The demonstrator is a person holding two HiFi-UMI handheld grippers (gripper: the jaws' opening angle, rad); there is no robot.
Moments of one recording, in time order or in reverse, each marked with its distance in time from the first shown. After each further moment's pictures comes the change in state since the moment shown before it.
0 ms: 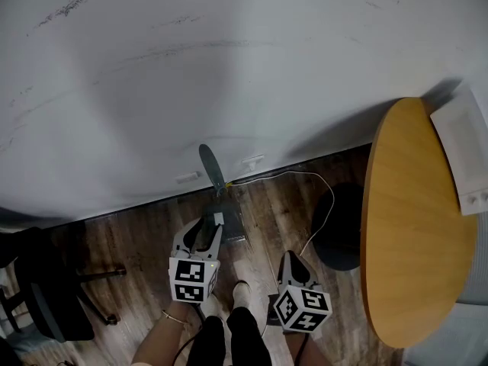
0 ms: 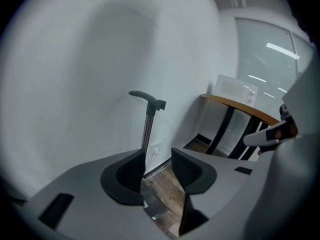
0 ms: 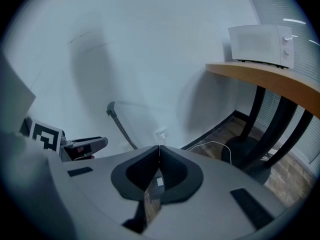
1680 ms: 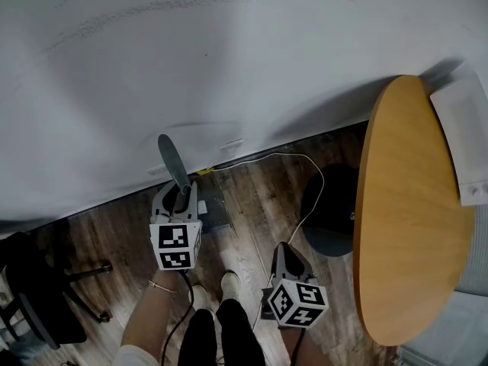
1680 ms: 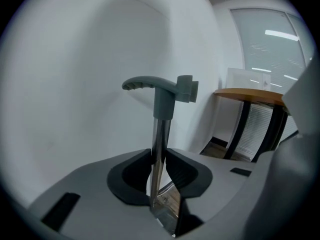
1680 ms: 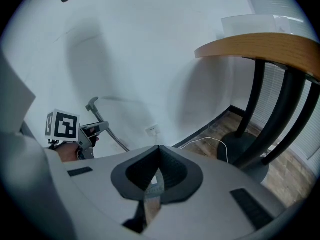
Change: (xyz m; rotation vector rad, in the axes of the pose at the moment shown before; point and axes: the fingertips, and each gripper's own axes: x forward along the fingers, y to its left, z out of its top) left arm 0.086 0.031 0.030 0.073 -0.080 0.117; right arm 0.028 -0.044 -0.010 0.036 0.041 -0.035
